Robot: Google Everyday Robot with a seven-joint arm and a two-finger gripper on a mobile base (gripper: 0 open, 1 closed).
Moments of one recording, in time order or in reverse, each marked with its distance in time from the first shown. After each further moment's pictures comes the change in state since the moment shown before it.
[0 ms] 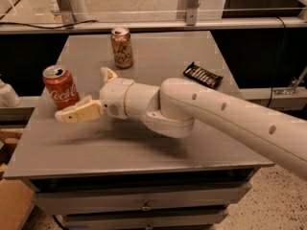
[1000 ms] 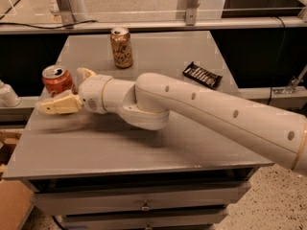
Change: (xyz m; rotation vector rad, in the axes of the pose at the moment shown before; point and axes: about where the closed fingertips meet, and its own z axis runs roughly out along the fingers) arm -0.001 0.002 0.060 -0.040 -0.007 0.038
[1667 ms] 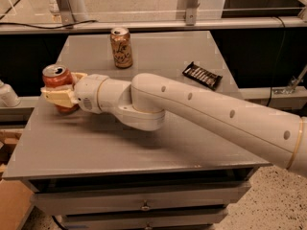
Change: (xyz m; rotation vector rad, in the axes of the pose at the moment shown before) arm -0.005 0.004 0.009 0.011 -0.013 0.023
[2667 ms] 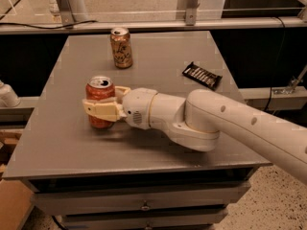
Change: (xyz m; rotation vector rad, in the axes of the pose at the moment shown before) arm 0.015 0.000 -0.124 0.020 -0.009 0.136
